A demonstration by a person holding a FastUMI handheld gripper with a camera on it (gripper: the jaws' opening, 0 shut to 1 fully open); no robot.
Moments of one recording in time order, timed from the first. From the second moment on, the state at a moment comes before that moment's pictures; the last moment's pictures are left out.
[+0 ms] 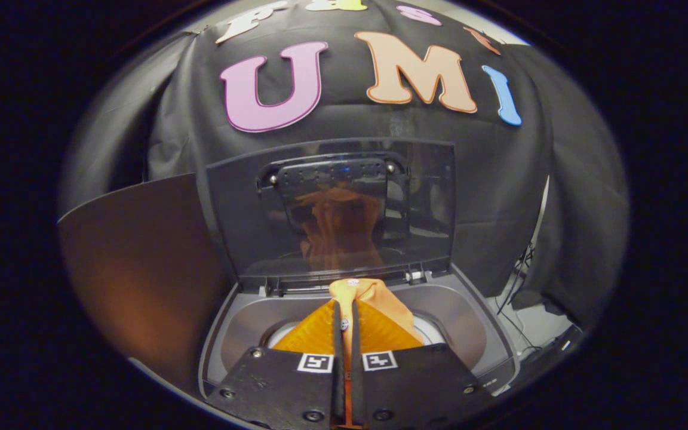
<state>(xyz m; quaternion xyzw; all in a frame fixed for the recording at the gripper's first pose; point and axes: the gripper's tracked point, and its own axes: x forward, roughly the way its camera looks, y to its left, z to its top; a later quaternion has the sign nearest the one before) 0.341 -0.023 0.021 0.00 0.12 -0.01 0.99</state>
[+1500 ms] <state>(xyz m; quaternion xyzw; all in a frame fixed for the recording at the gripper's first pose) 0.323 0.019 0.196 -0.09 0.01 -0.01 1.00</state>
